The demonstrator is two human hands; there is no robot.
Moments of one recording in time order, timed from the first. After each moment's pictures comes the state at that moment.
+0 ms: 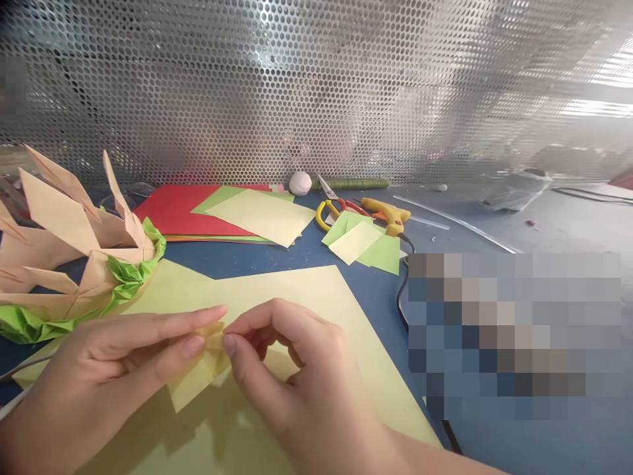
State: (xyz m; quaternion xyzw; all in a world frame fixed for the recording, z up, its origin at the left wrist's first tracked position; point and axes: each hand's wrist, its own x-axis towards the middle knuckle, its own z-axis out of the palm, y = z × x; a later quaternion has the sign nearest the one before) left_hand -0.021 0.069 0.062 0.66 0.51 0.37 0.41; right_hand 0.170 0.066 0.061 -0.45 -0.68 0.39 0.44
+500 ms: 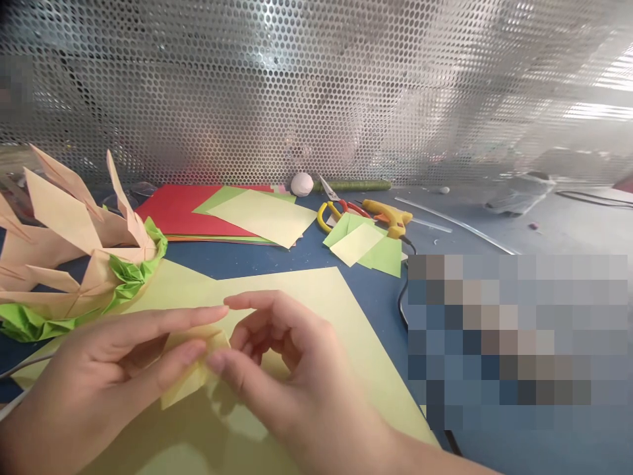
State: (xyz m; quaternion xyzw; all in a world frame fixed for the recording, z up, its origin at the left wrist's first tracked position) left_hand -0.019 0.067 0.060 0.69 0.47 0.42 0.37; right_hand 0.168 0.070 0.054 -0.38 -0.58 0.55 0.46
